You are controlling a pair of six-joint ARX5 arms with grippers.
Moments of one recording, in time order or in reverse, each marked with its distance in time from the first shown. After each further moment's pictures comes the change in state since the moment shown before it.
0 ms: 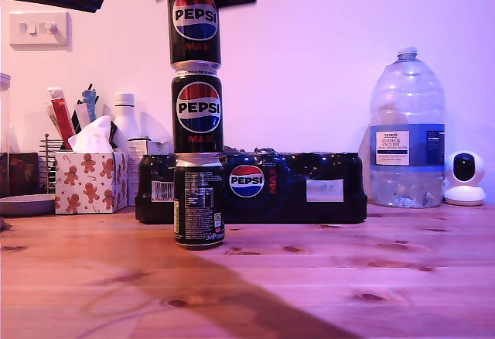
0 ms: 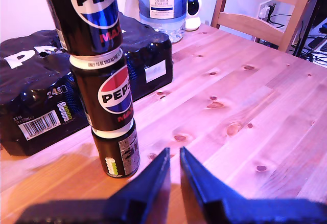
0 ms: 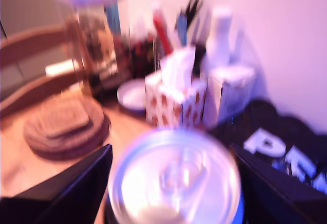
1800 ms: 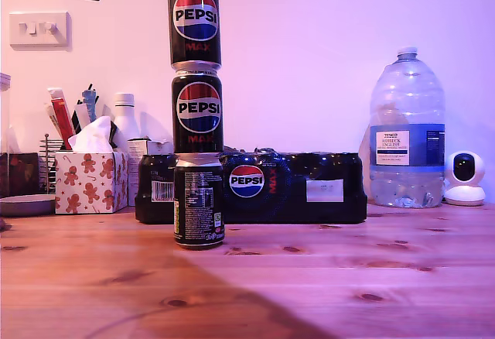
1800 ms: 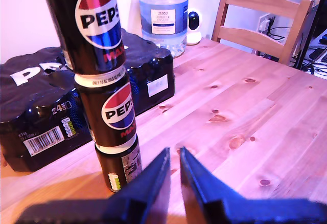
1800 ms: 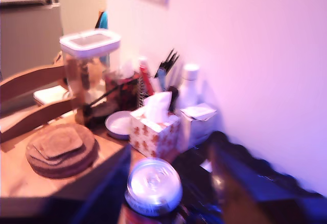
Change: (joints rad) left arm 0.000 0.000 0.000 0.053 0.000 0.000; right arm 0.001 -0.296 0.110 -0.340 0.083 -0.061
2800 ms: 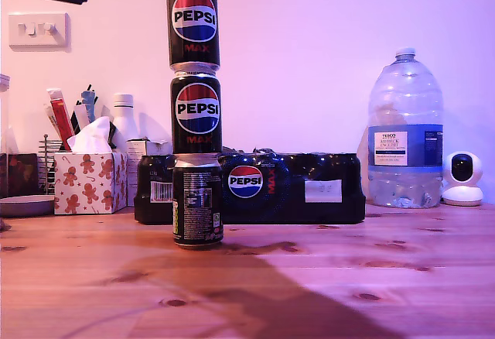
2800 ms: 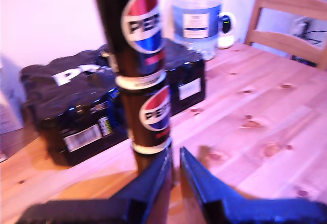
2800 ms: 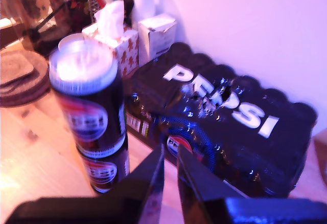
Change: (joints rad) left arm 0.086 0.000 0.000 0.022 -0.051 0.016; right arm -0.108 -0.094 -0.296 -0.040 0.049 0.027
